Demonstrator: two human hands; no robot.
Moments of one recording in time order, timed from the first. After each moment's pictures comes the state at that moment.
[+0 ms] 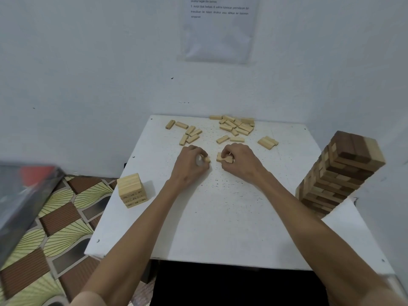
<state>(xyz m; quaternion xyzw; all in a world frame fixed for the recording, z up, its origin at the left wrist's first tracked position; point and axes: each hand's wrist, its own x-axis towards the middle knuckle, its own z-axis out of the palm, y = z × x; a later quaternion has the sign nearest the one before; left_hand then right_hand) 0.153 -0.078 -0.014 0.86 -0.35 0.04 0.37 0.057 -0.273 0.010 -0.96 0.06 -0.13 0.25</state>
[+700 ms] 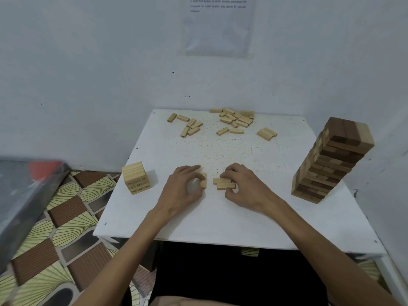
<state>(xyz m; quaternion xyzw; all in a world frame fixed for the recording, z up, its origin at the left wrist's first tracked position) 0.064 0.000 -0.020 0.85 -0.39 0.00 0.35 -0.045 -0.225 -0.002 -0.96 0.00 -0.06 0.26</state>
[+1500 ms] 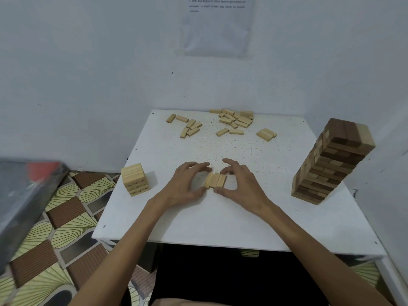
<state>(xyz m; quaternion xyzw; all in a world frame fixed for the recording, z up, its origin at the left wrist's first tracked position) 0.085 -0.011 -0.010 0.83 -0.45 -0.10 0.30 -0.039 -0.217 -0.014 -0.91 0.09 -0.09 0.39</state>
